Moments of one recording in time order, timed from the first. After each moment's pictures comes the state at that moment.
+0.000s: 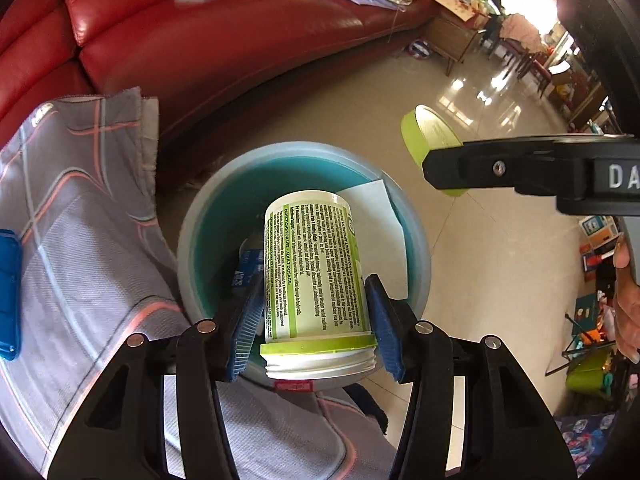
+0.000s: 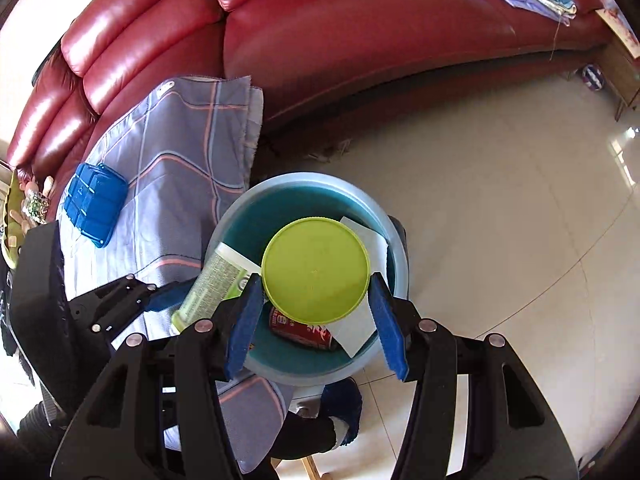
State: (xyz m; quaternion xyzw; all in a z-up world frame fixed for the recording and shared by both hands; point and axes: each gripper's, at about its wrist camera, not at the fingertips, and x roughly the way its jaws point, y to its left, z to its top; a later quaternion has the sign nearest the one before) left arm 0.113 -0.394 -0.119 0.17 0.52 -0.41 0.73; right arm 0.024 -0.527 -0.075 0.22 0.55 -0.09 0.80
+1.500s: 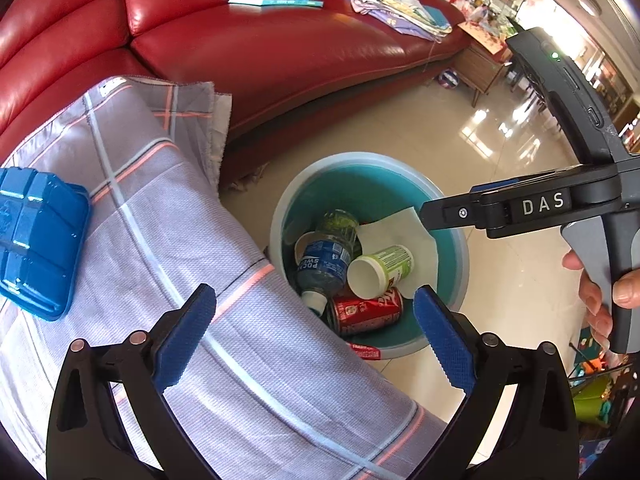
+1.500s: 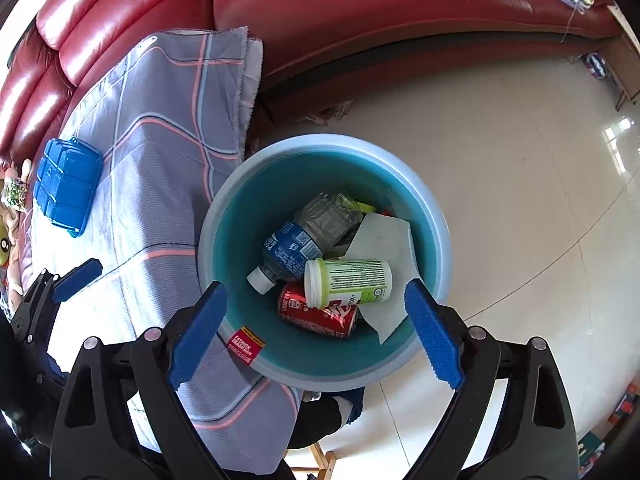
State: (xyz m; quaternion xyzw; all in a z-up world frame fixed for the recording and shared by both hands) left arm 0.134 -0.307 -0.095 0.14 0.51 -0.37 0.77; right arm 0.069 -0.491 -0.111 0.21 0.61 -0.10 0.76
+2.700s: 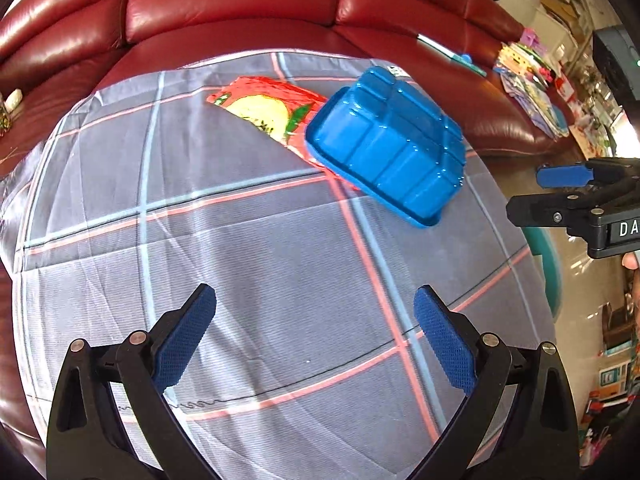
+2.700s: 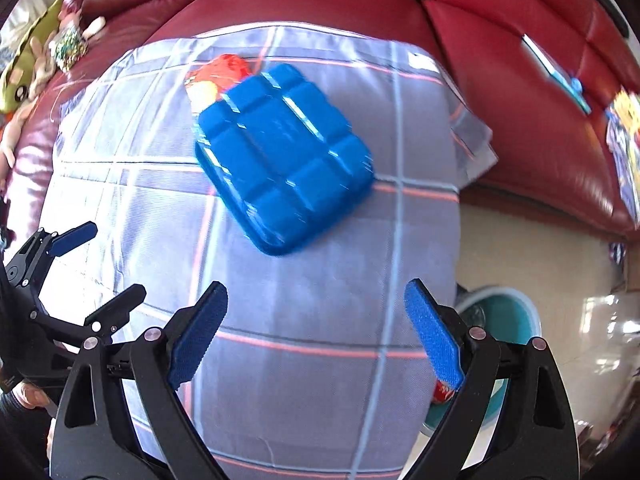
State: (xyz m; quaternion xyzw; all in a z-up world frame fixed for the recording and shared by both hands) left arm 0.204 -0.007 -0.084 0.01 0.52 -0.18 0.84; right arm 0.205 -0.197 -0.054 -0.04 0.61 0.02 0.79
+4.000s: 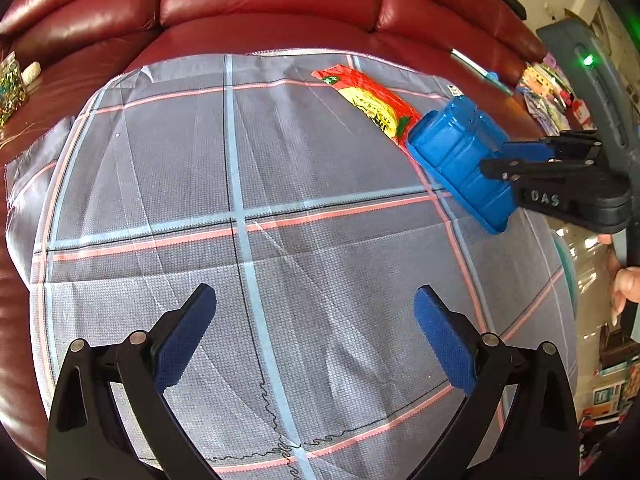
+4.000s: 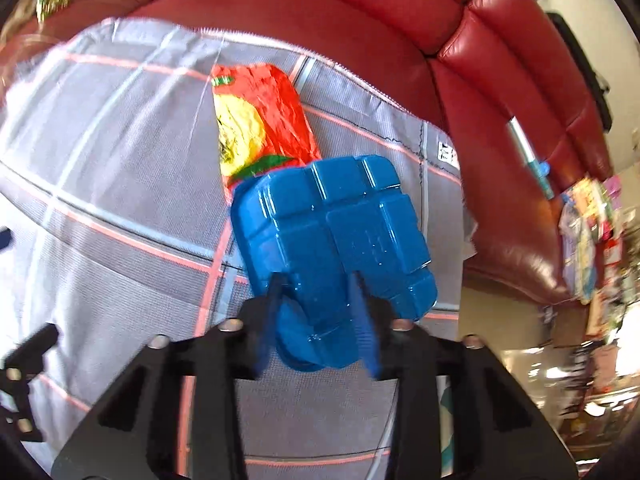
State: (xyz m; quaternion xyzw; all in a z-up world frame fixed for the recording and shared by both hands) left arm 0.241 0.061 -0.097 -0.01 0.52 -0.16 0.84; right arm 0.283 -0.132 -0.085 -0.16 0.57 -0.04 0.80
